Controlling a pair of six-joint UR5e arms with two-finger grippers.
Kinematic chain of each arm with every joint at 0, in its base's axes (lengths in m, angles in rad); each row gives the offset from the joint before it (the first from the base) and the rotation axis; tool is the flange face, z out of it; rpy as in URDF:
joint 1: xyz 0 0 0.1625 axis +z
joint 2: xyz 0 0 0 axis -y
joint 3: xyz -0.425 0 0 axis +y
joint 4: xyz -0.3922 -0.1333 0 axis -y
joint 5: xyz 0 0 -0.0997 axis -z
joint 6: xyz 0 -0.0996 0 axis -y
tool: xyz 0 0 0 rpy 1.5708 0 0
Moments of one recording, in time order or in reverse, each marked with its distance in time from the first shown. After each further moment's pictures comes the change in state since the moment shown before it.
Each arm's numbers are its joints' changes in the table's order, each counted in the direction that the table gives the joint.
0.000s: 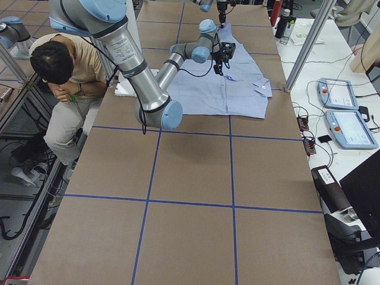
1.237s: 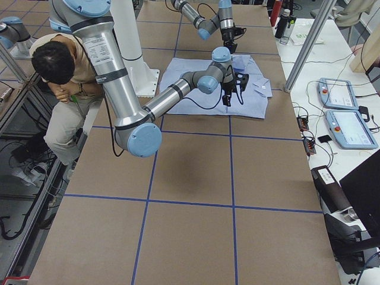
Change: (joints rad) left arm 0.464 -0.561 0.057 0.006 0.452 -0.919; right arm 0.284 -0.342 -0.053 0.139 0.305 -0.213
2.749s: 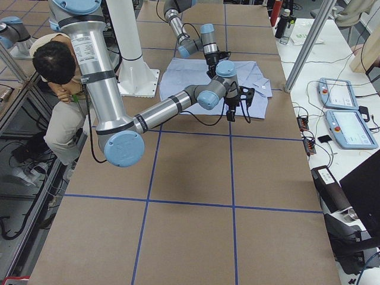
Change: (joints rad) left arm 0.225 -0.165 -0.125 0.006 0.276 -0.090; right arm 0.099 -0.085 0.012 0.045 0.062 -0.111
